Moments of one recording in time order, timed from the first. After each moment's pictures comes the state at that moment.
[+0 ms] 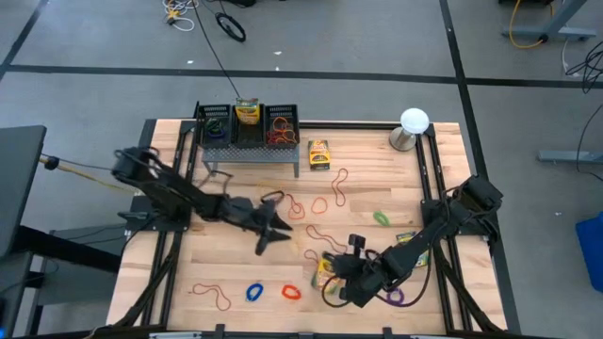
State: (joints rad) left arm -0.22 1.66 0.47 0.91 -0.02 -0.43; right arm 0.66 1.80 1.11 -0.42 0.58 0.67
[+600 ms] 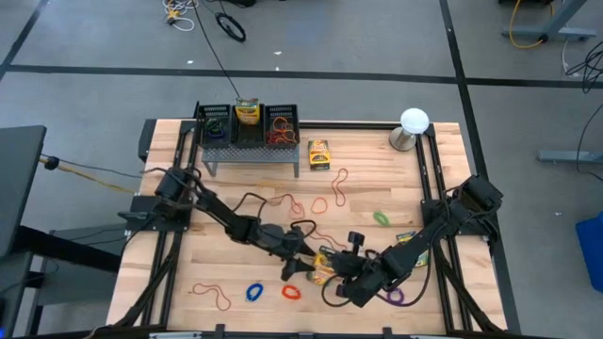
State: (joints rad) left arm -0.32 2.04 0.83 0.91 -0.02 -0.55; right arm 0.66 1.80 1.11 -0.38 0.68 0.64
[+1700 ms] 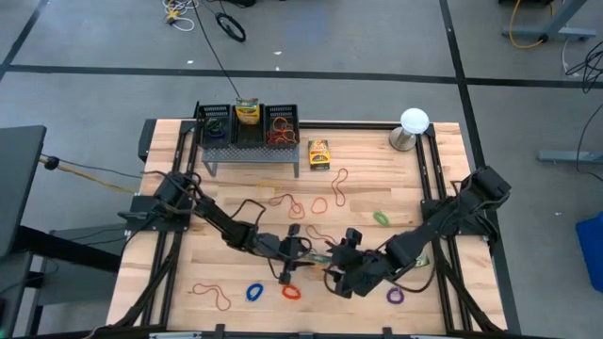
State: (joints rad) left arm -0.38 2.04 0.81 0.90 -0.26 -0.02; right arm 0.62 1.70 1.11 -0.33 0.55 0.68
